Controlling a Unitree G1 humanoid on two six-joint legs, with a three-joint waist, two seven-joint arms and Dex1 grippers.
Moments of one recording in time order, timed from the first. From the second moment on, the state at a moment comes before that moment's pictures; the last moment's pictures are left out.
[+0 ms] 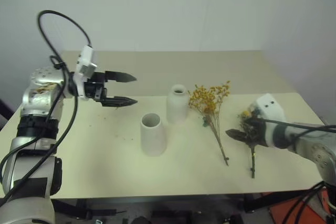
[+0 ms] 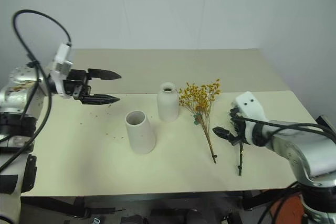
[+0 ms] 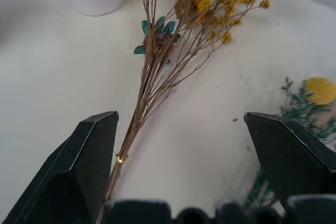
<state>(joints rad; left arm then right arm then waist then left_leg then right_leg) -1.05 0.81 -0.12 0.61 -0.43 0.15 -1.60 -0.49 -0.80 -0.11 -0.46 0.56 1.34 0.45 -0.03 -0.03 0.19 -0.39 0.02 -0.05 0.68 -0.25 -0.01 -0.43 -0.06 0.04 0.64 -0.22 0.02</state>
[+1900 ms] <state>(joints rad) -1.14 0.94 -0.36 0.68 -0.59 0.02 -1.61 -0.87 -0.40 -0.10 -0.08 0.20 0.99 0.12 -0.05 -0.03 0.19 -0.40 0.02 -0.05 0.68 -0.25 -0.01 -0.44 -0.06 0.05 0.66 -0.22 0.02</state>
